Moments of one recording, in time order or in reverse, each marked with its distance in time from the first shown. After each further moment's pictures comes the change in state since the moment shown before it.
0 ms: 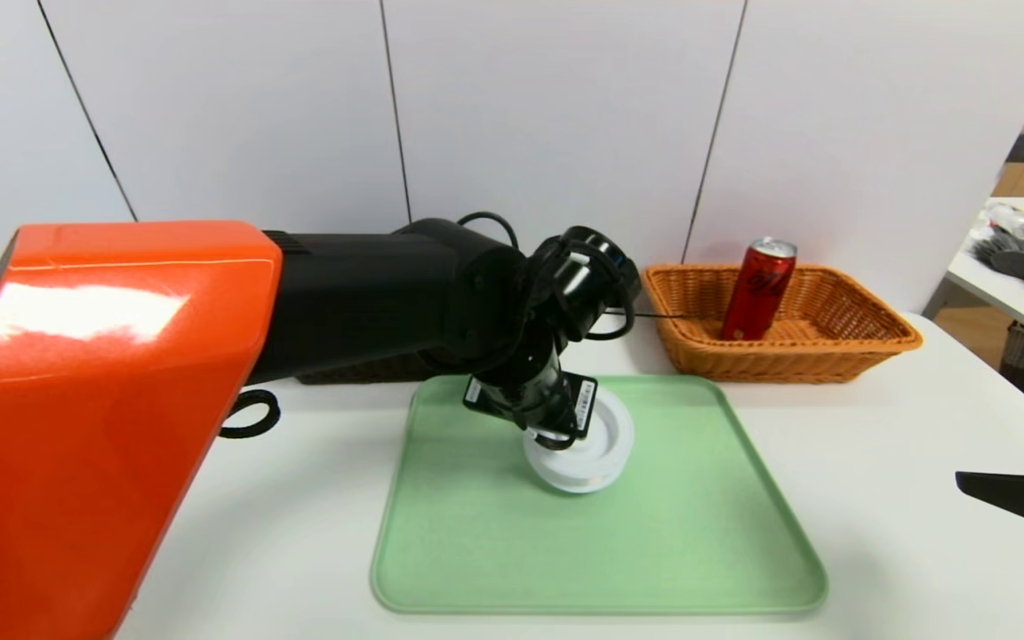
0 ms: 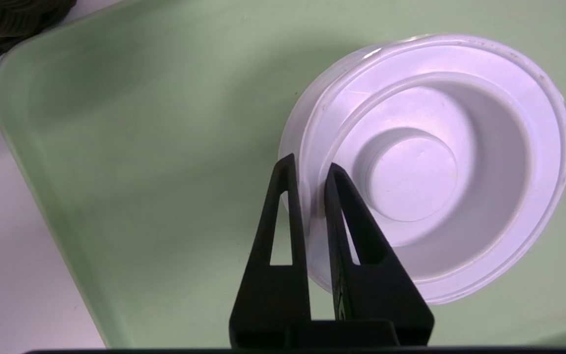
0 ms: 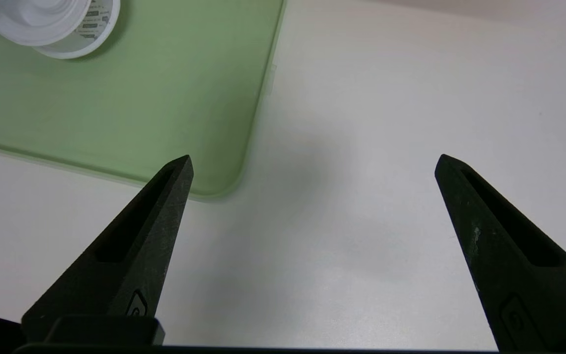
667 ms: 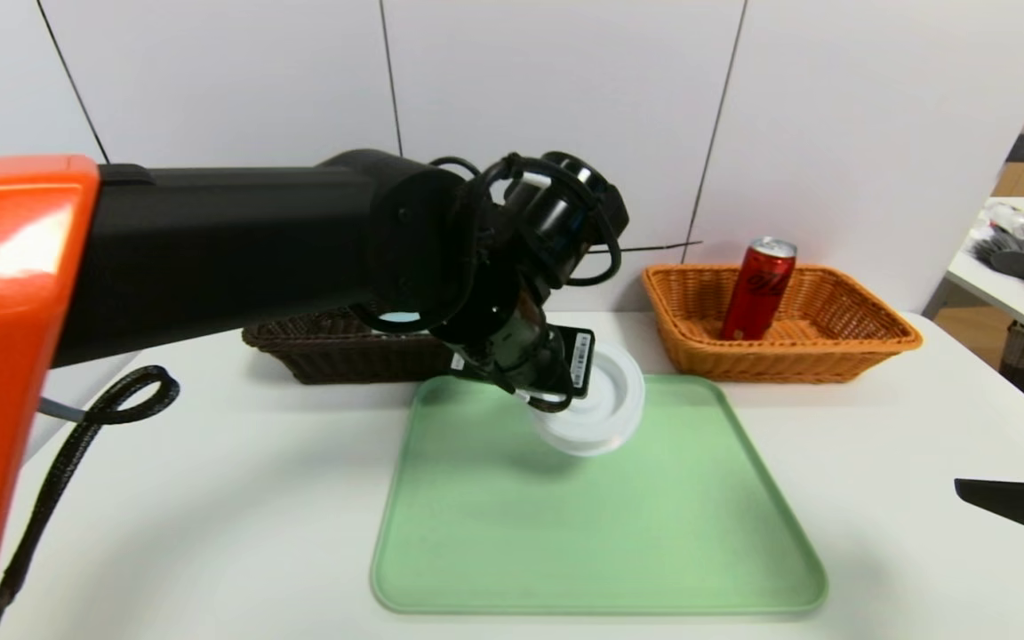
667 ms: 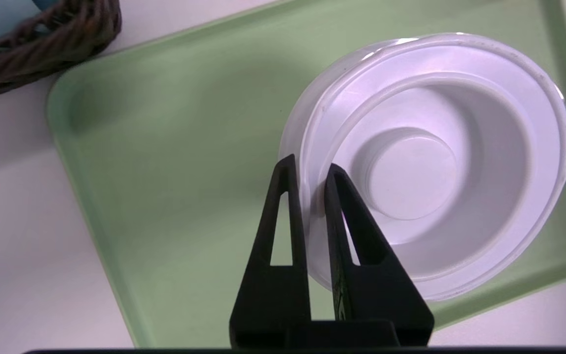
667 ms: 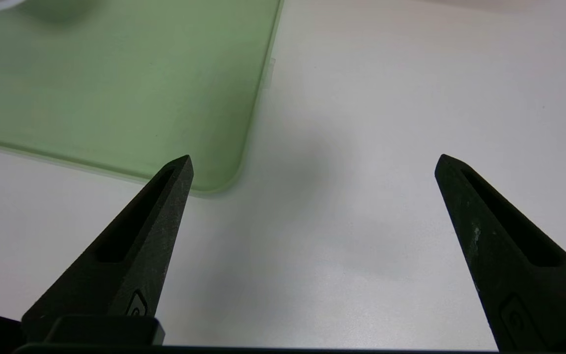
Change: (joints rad) left arm 0.003 -0.122 -0.001 -0.003 -0.022 -0.033; right arm -0.001 -0.001 0.010 0.001 -0.003 0.000
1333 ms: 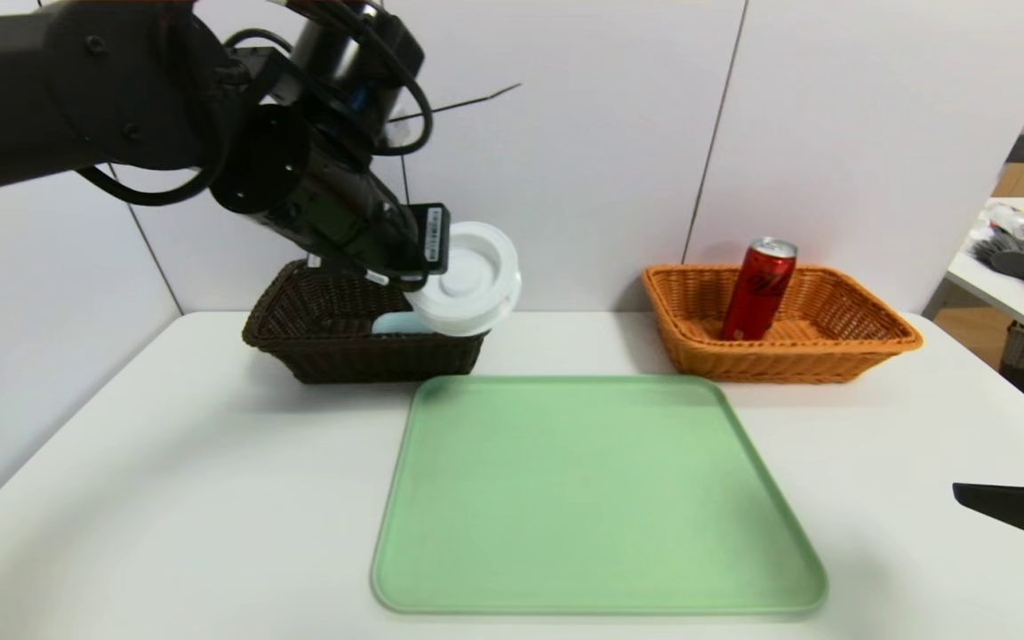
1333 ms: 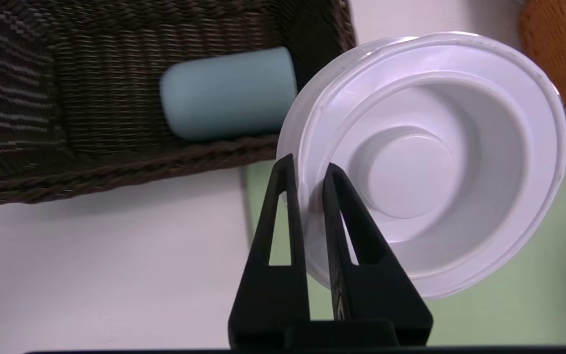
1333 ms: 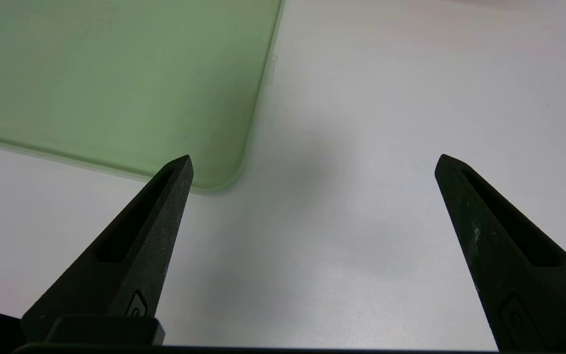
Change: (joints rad) left arm 0.269 -0.177 0.000 -0.001 0.001 0.076; right arm 0.002 0.000 0.008 -0.001 0.003 -0.001
